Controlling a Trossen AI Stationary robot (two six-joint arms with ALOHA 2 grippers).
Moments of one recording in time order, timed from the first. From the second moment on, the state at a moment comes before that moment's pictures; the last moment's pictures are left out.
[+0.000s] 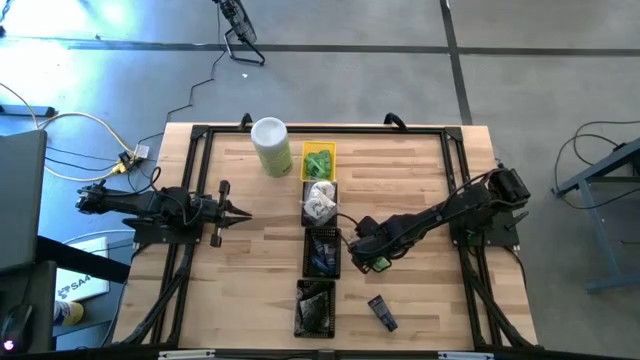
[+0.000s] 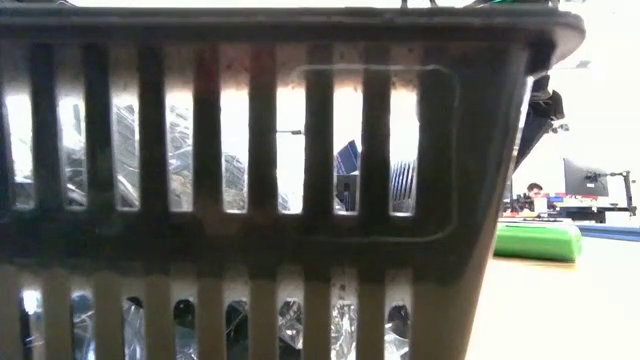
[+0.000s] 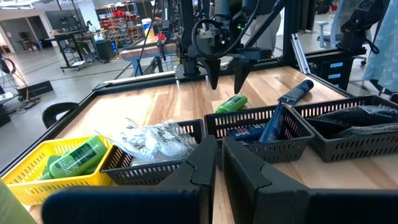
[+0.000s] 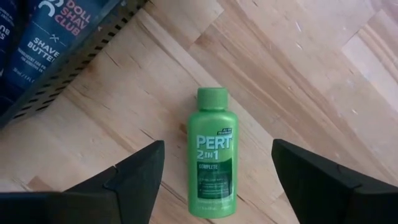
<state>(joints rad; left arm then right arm) -0.16 0.01 0.07 -0.11 -0.12 0.13 0.33 1.73 1.19 -0.90 0.20 1.13</state>
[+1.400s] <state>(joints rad) -0.16 0.01 0.07 -0.11 -0.12 0.13 0.36 1.74 0.95 -0.62 0.12 1.21</state>
